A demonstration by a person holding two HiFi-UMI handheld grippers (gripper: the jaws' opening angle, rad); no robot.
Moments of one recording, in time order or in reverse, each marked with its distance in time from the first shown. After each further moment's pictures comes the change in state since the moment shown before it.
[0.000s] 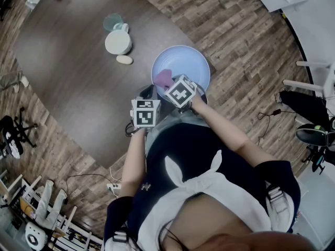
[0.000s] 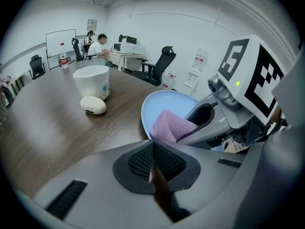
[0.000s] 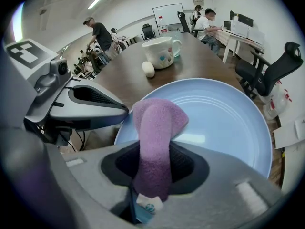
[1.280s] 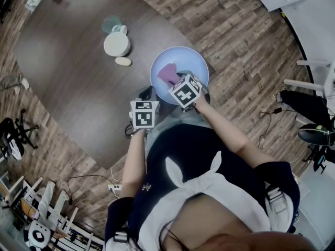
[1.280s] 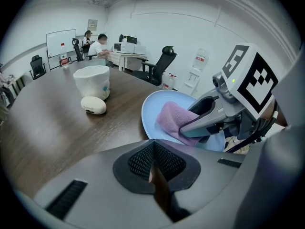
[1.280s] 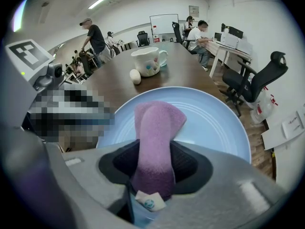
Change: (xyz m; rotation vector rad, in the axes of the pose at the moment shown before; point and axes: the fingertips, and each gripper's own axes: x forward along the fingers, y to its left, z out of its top) left arm 0.000 -0.002 -0.001 -0.001 0.002 0.012; right arm -0.014 -0.034 -0.005 0.011 -0.069 -0.121
